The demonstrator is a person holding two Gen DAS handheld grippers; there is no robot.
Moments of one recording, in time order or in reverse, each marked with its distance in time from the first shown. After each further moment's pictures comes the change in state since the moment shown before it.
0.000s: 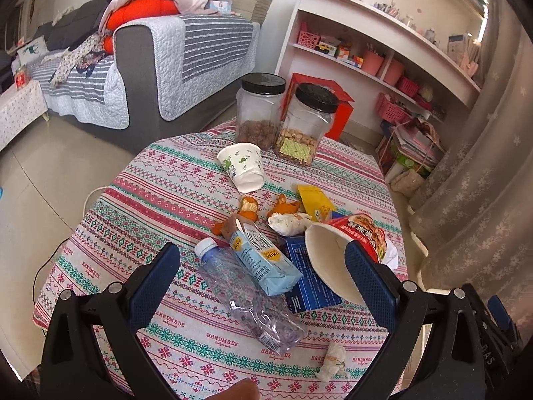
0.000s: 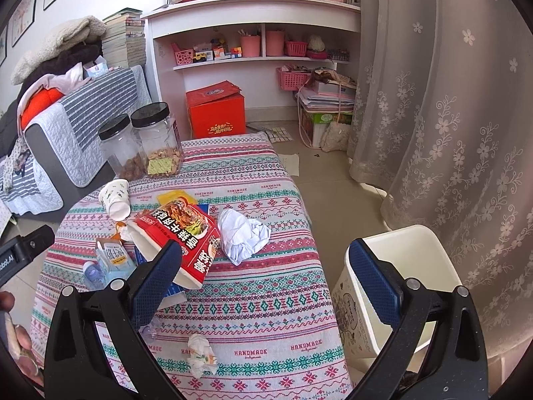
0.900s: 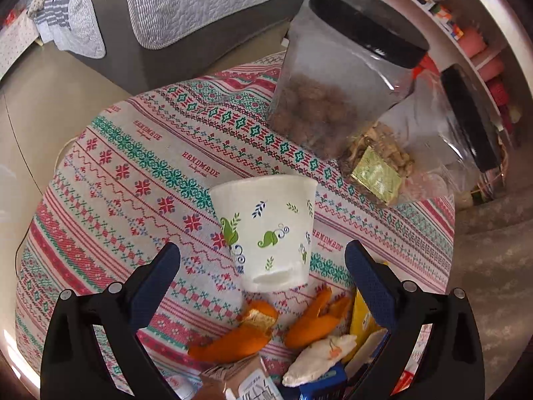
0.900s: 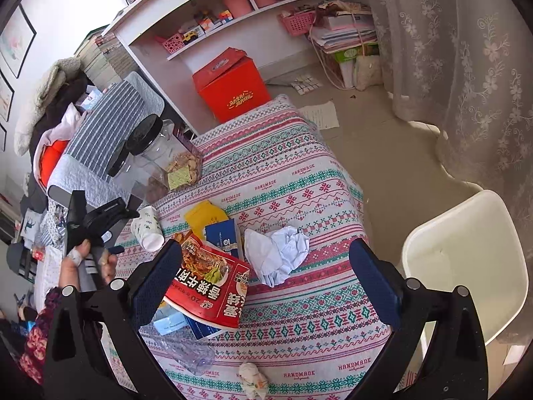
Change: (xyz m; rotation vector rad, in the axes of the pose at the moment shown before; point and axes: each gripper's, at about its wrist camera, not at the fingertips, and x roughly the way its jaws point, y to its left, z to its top) left arm 0.250 0.031 0.127 -0.219 0.426 0.104; right arm 0.092 -0.047 0.054 0.262 0.269 0.250
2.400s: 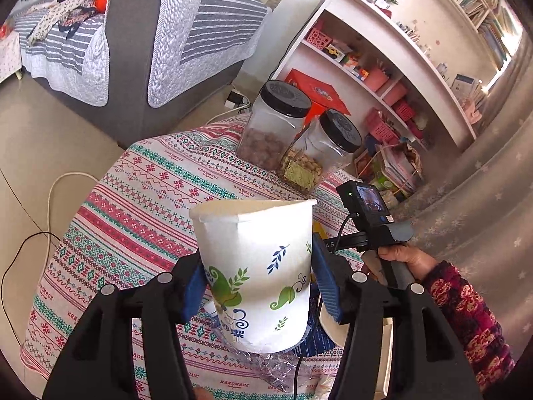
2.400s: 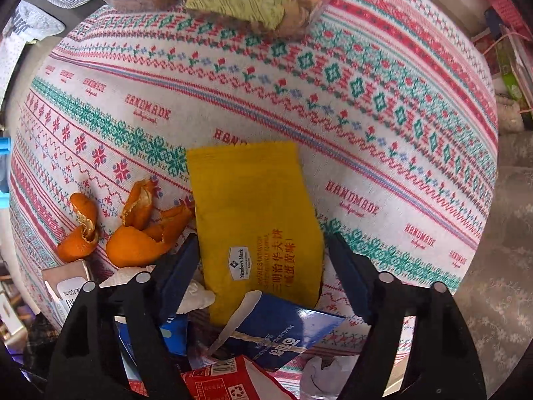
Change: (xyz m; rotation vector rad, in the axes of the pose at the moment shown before) left arm -0.166 0.079 -0.110 0.142 -0.280 -0.307; right arm 0.296 0.156 0.013 -0.661 0.794 -0.220
